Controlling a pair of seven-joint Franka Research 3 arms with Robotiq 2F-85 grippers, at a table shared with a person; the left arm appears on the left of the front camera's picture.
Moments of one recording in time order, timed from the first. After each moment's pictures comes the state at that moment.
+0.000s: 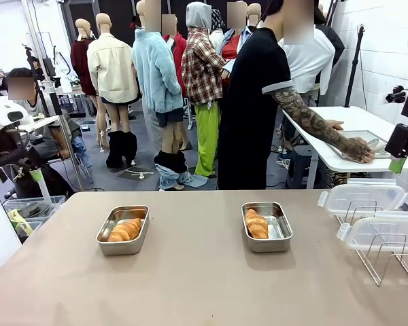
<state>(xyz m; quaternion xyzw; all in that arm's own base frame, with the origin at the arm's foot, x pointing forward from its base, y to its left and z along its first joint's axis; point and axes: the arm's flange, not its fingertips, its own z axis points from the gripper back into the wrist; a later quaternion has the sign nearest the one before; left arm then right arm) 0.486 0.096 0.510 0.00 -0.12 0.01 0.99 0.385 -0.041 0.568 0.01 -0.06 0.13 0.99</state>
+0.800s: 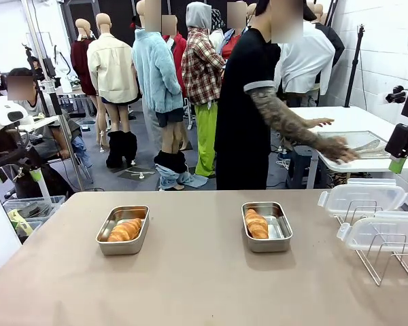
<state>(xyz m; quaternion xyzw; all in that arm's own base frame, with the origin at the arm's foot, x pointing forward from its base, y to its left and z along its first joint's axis) 0.486 0.096 0.510 0.00 -0.12 0.01 0.99 0.385 -0.041 0.568 0.01 -0.06 0.13 0.99</state>
